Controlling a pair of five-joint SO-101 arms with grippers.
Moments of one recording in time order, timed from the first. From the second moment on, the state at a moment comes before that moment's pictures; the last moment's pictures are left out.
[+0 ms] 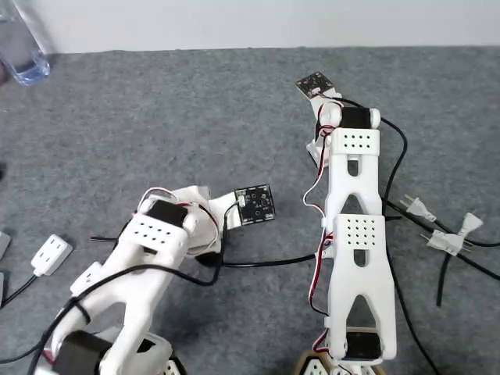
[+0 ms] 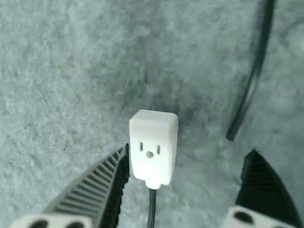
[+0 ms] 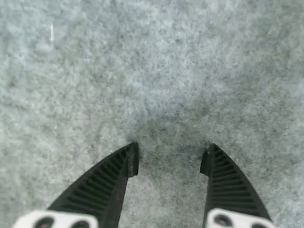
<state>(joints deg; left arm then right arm) 16.0 -17.5 47.4 52.3 -52.5 -0.8 83.0 -94.2 95.1 28.9</state>
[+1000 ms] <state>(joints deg) 13.0 -12.5 49.5 50.5 -52.4 -0.8 83.0 -94.2 95.1 28.9</state>
